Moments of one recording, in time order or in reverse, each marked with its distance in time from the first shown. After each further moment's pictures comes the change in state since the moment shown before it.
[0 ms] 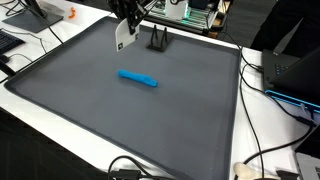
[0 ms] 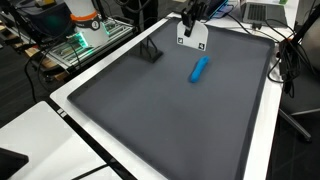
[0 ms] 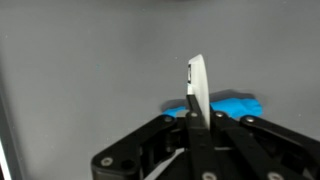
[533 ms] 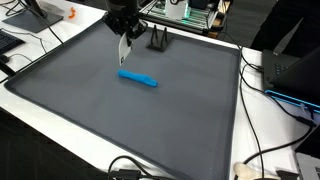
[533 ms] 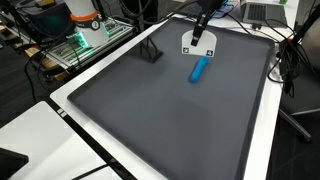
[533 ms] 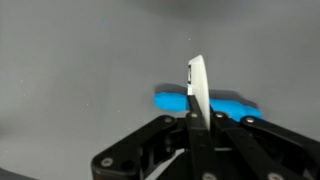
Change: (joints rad) arm 0.020 0.105 0.004 0.077 -0.083 0.035 -0.237
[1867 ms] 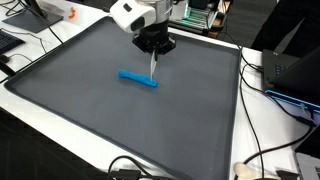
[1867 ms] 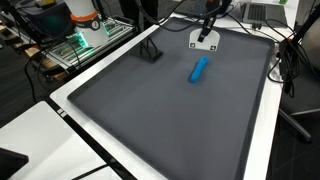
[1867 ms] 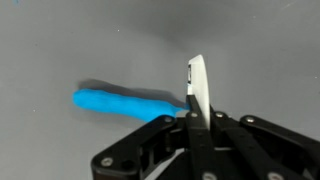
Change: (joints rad) arm 0.062 0.118 0.062 0.093 0.091 -0.050 0.002
